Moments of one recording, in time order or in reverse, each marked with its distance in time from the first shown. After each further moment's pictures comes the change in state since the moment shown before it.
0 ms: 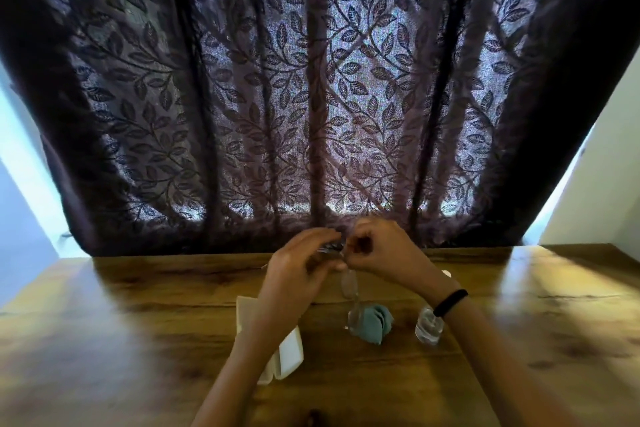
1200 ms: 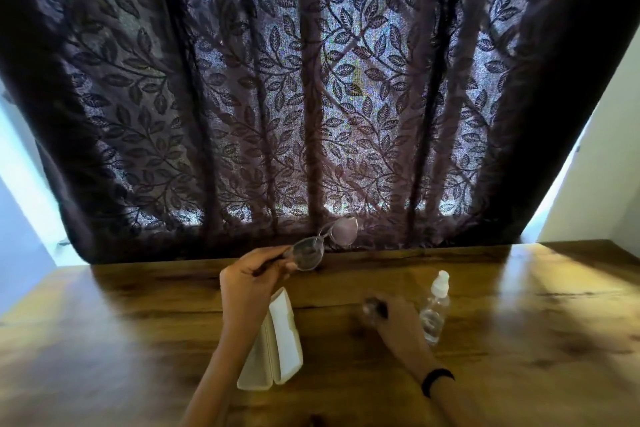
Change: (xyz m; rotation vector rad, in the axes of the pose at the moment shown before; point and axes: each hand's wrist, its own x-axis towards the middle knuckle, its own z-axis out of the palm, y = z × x) left_hand -0.020 -0.031 -0.013 -0.398 0.314 -0.314; right_hand -0.072 0.065 0.095 0.075 0.169 0.491
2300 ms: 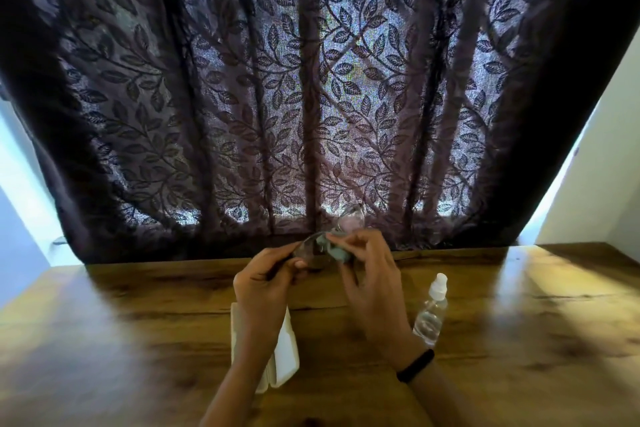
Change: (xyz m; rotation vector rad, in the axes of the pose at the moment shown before) left_hand -0.009 0.007 0.023 -0.139 0.061 0.053; right_hand -0.003 -0.103 -0.037 0.247 0.345 -0.506
